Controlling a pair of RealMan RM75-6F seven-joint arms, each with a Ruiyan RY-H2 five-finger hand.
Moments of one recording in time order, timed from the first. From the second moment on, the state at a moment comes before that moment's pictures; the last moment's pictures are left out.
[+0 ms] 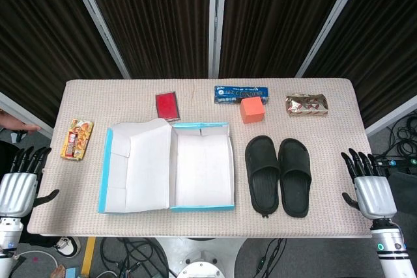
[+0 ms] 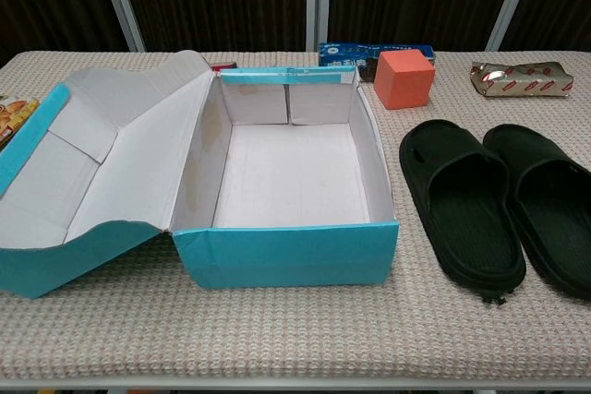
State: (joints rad) left arm -0.11 -1.23 -0.04 -1.42 1.51 1.50 0.02; right arm 0.14 -1.18 0.06 -1.54 -1.47 1.38 -0.17
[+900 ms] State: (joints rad) left arm -0.13 -1.21 -0.02 -1.46 1.50 1.43 0.00; right arm 0.20 -1.12 0.06 -1.57 -1.48 1.28 -0.11
